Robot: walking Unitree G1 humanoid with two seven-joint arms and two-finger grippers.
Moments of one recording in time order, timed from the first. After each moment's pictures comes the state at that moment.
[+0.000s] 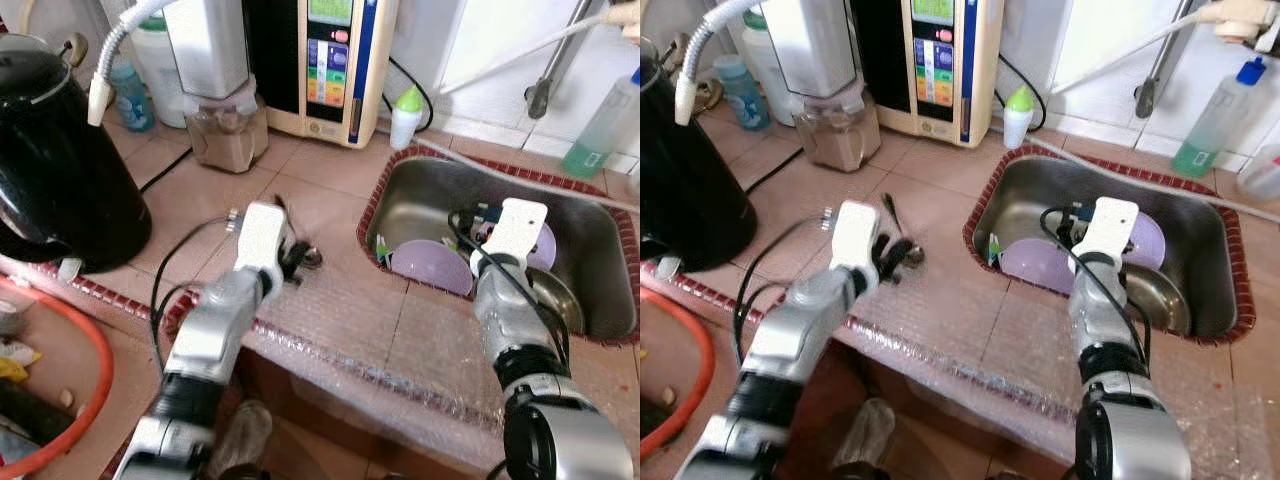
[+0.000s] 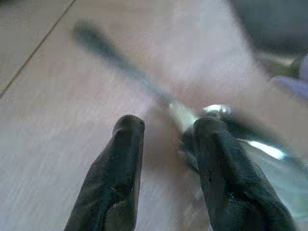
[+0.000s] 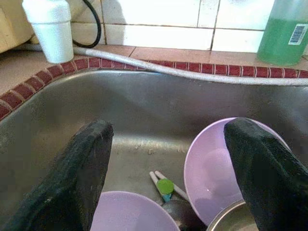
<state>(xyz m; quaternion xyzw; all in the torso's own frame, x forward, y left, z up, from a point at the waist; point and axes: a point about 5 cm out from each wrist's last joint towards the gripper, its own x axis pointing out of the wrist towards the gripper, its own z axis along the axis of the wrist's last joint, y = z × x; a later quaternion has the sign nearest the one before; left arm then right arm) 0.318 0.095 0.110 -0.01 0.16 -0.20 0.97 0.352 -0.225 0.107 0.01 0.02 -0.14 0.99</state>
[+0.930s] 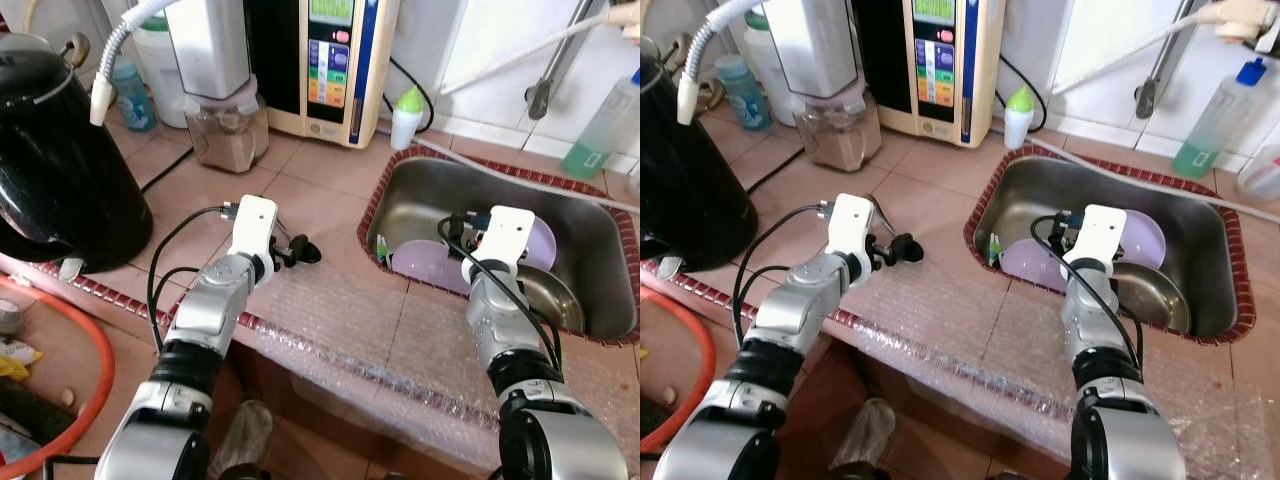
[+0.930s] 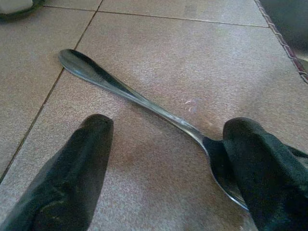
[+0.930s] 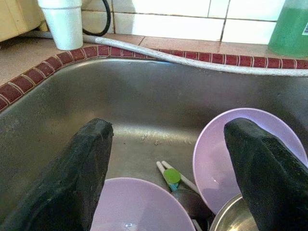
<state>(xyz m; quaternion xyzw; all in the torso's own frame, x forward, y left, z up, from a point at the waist) 0.348 0.103 0.113 0.02 0.16 -0.18 0.97 0.350 -0.216 0.099 0.00 0.03 -0.12 0.99</state>
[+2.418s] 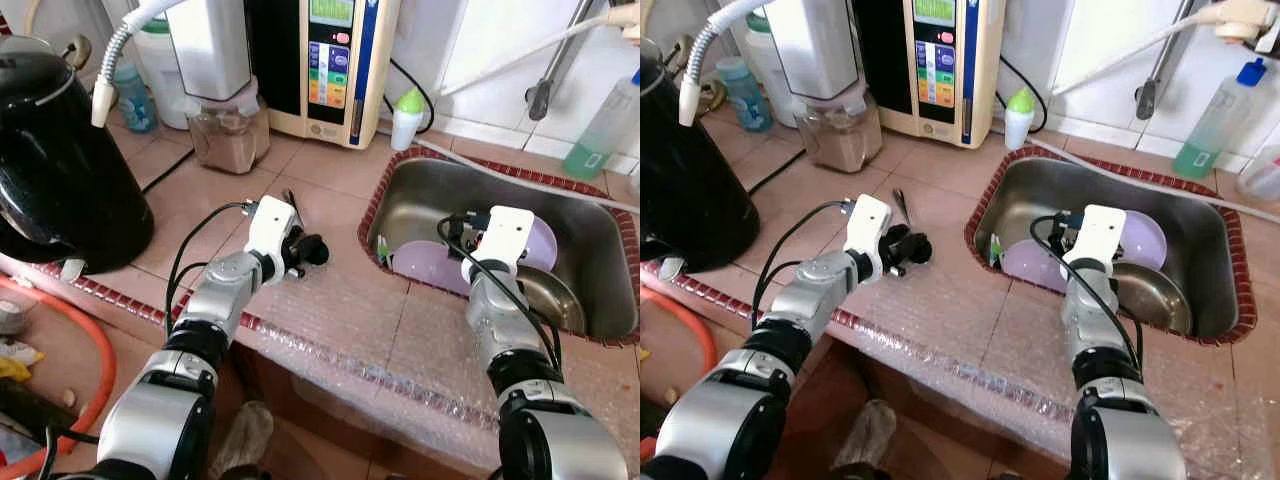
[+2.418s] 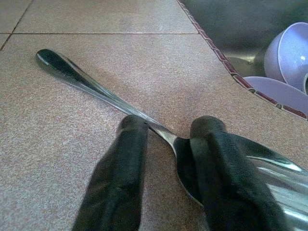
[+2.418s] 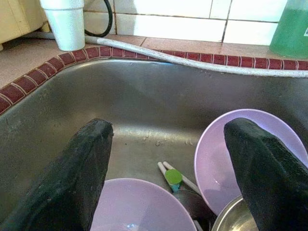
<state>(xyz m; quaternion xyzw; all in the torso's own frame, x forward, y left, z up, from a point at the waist) 0.359 0.091 0.103 0.03 0.13 -0.30 0.94 0.350 -0.216 0.099 0.00 0.03 -0.12 0.99</state>
